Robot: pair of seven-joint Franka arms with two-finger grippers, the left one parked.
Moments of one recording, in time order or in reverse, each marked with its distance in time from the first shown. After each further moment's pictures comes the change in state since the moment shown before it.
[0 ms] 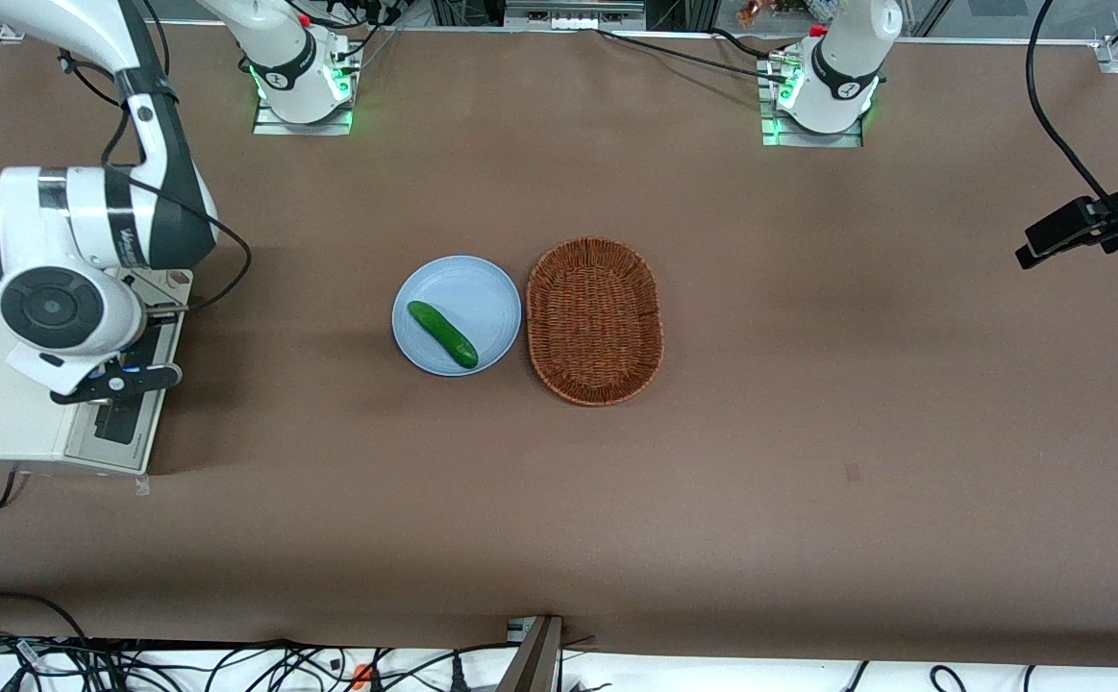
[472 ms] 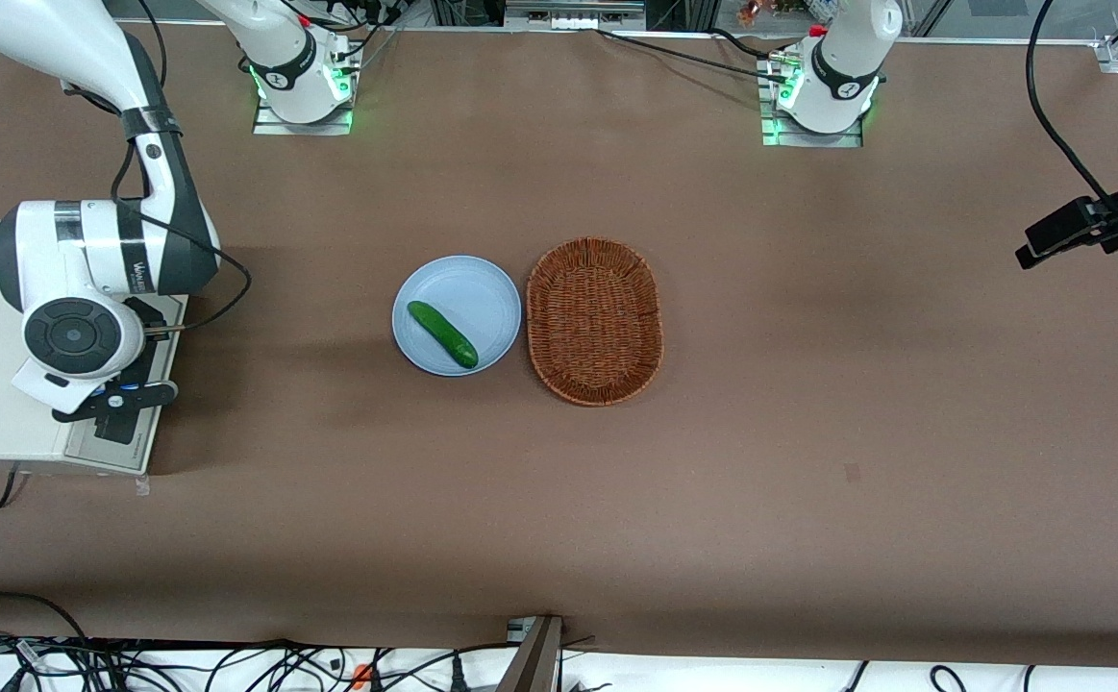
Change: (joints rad) arm -0.029 0.039 -0.014 0.001 -0.058 0.033 -0.006
